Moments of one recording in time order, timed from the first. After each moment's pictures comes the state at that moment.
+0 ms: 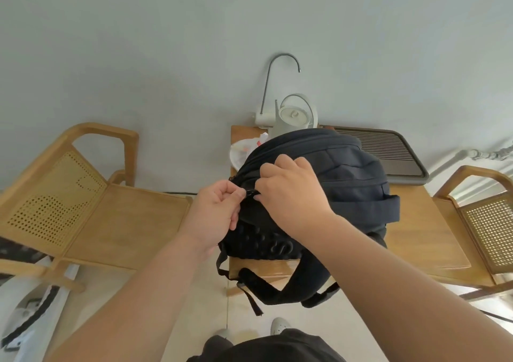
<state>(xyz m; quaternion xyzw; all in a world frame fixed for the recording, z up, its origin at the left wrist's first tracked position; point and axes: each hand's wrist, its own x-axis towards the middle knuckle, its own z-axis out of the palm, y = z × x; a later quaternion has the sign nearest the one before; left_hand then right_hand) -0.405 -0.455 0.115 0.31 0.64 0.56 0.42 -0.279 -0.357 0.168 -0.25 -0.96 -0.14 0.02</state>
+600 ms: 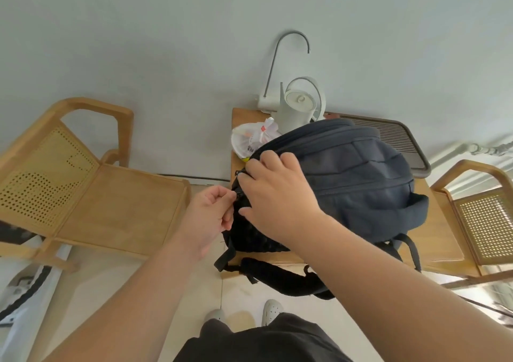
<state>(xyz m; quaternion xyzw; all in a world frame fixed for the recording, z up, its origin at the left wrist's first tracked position) -0.424 -0.463 0.057 0.23 0.61 0.57 0.50 -0.304 -0.380 0.154 -0.22 -0.96 -0.16 -0.02</state>
